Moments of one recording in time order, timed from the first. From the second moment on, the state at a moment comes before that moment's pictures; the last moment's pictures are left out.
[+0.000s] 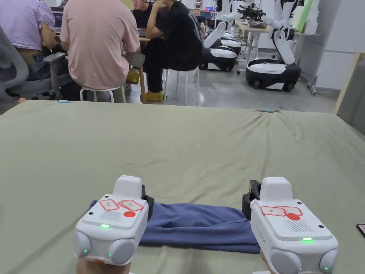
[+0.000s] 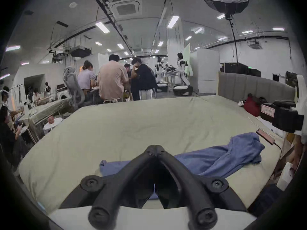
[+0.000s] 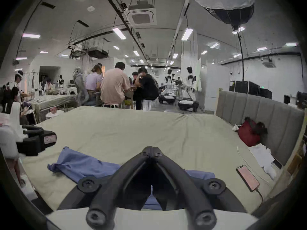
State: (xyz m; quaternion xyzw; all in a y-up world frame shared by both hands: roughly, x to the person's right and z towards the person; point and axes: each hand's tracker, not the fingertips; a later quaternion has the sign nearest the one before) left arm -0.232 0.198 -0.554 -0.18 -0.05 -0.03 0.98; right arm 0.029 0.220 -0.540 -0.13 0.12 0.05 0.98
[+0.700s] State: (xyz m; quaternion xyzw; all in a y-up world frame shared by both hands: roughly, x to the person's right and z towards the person) left arm -0.420 0.039 -0.637 -0.28 -0.16 0.55 0.77; right arm 0.017 0.177 -0.558 -0.19 0.12 0.06 0.97
